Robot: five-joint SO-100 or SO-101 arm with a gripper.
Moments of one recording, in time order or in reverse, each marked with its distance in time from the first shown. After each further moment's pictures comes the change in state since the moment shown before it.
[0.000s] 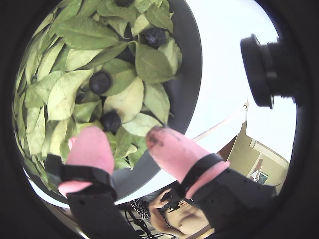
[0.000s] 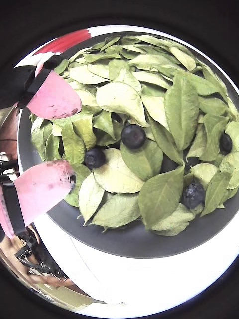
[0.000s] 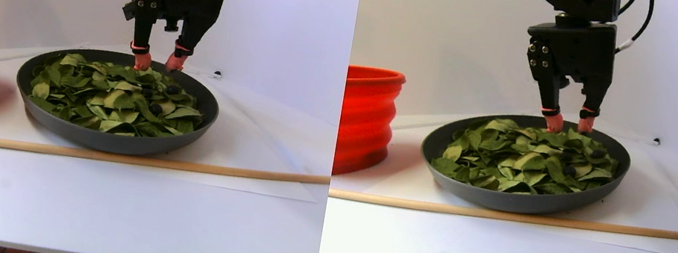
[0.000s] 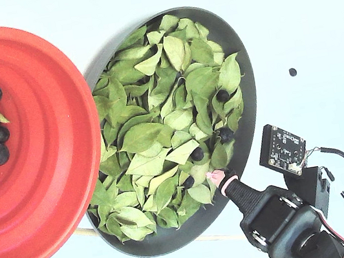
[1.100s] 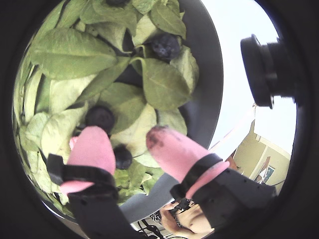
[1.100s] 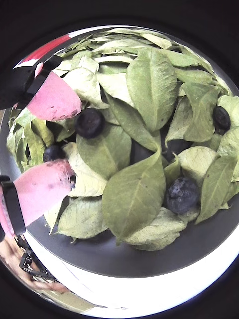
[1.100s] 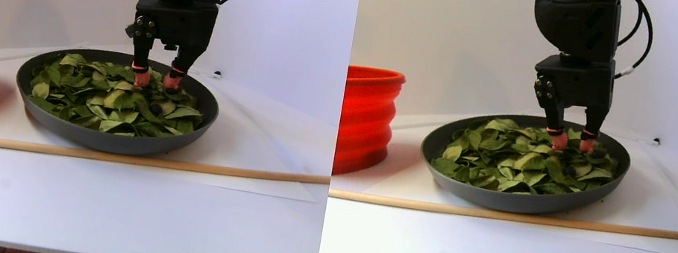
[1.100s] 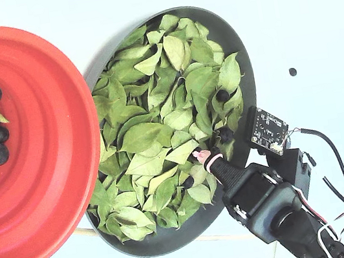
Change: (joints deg) arm -0.8 -13.9 -8.8 -6.1 4.1
